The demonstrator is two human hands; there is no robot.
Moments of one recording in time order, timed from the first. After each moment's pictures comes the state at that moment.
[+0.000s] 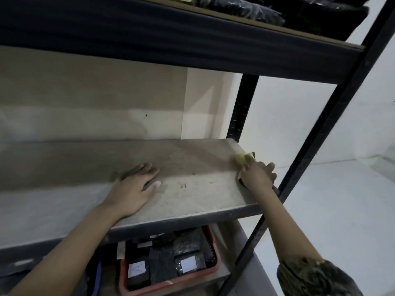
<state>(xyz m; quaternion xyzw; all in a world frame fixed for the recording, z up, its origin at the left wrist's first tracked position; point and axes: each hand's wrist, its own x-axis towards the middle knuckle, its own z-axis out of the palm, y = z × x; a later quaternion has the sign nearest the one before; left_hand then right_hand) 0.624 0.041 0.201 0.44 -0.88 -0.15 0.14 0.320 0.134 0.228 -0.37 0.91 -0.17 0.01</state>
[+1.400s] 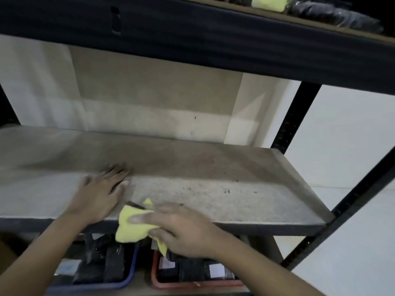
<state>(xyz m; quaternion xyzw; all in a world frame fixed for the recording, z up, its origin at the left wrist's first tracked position) 0.769 0.049 0.206 0.59 -0.79 -0.09 0.16 0.563 0.146 0.236 -0.88 0.41 -0.15 0.20</state>
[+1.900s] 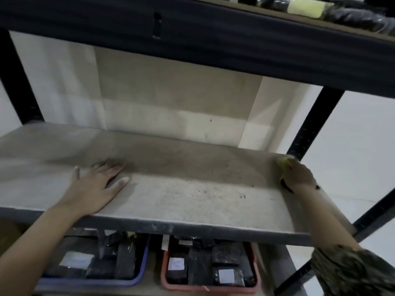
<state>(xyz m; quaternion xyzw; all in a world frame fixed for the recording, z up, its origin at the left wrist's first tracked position) 0.812 0.040 0.214 0.62 -0.77 -0.07 0.11 0.303 0.039 0.209 -0.44 0.88 -0.16 -0.02</state>
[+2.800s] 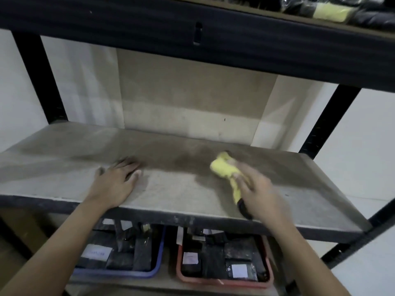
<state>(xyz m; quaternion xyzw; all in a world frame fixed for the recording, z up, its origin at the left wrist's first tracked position) 0.825 0.037 0.206 0.62 -0.75 -0.07 0.19 0.525 0.135 0.261 -0.68 0.64 -0.35 0.10</state>
